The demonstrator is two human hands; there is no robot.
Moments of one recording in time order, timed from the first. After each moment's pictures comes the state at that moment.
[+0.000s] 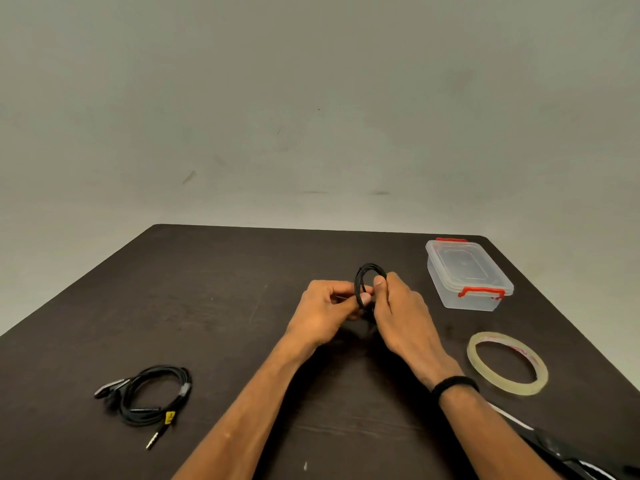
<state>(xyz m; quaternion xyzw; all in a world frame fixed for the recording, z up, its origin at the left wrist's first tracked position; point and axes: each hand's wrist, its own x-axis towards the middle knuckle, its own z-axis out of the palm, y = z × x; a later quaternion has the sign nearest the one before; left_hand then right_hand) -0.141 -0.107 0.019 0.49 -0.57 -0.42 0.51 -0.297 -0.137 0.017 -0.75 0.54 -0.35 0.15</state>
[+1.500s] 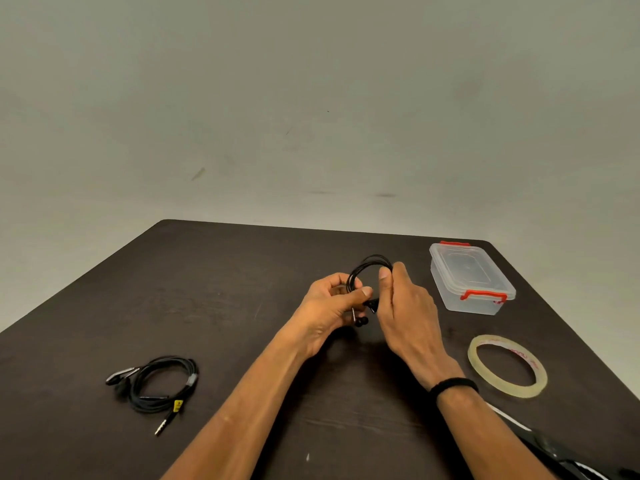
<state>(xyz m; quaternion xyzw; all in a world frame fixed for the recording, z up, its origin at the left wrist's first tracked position) -0.142 -0.100 0.030 0.44 -0.41 -0.58 0.55 -0.294 -0.133 0.019 -0.77 0.50 -0.40 0.03</state>
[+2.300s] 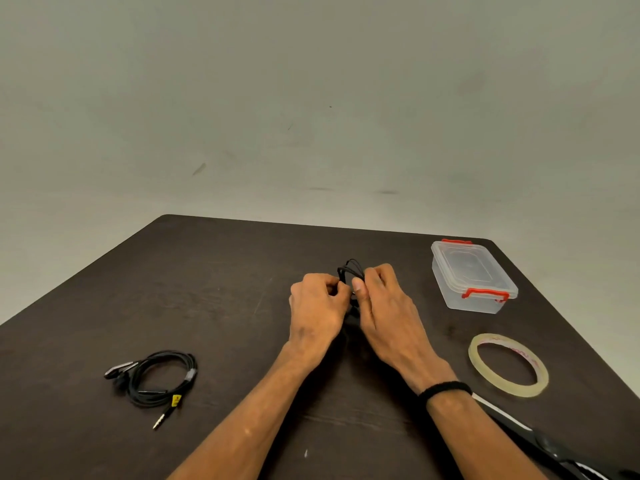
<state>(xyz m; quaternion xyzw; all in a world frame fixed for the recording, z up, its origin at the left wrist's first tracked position) -0.146 -0.099 0.016 0.66 -0.53 -0.15 0.51 -0.282 -0.126 0.012 -0.83 0.41 -0.36 0.02</state>
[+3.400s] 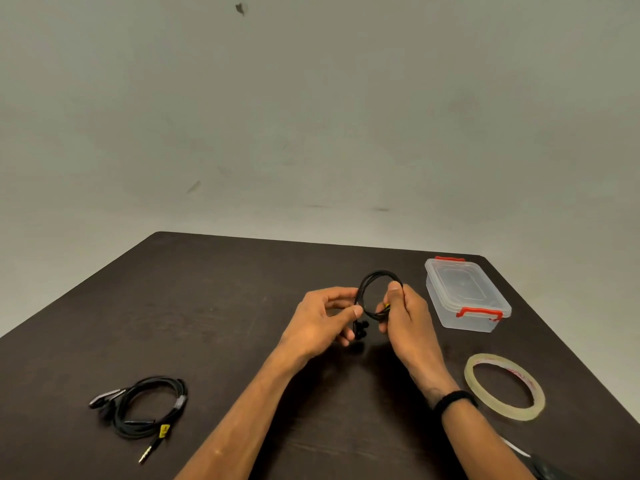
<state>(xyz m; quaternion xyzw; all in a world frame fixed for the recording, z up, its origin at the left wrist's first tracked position) -0.135 -0.113 0.017 0.52 -0.53 -0.43 0.52 -0.301 -0.145 0.020 -0.63 0.52 -0.48 0.33</state>
